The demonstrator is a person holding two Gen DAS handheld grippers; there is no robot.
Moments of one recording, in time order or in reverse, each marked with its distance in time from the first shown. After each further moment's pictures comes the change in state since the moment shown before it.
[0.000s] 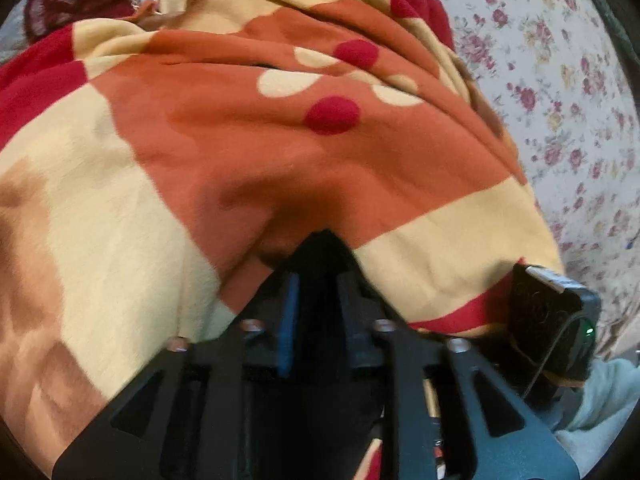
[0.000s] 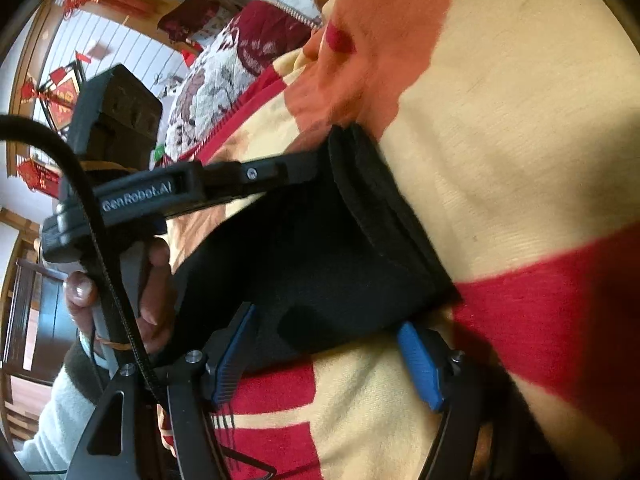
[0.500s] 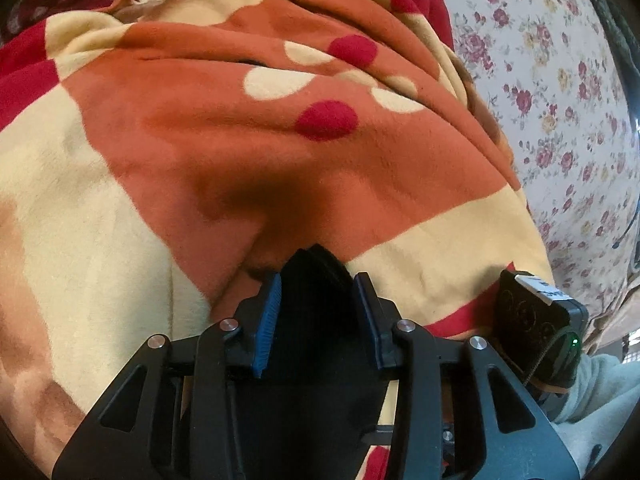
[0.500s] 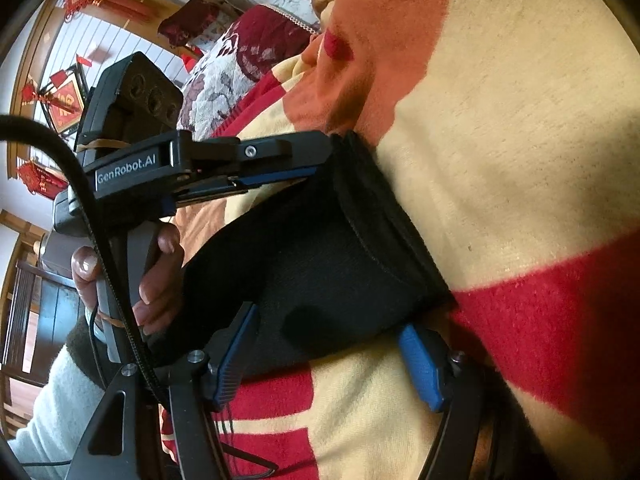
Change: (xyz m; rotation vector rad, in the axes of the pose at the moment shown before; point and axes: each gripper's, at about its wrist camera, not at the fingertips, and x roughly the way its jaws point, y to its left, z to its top) left arm 0.000 0.016 0.009 0.021 0.047 -0.051; right arm 0.001 -0.003 -0.001 -0.001 0.007 -0.001
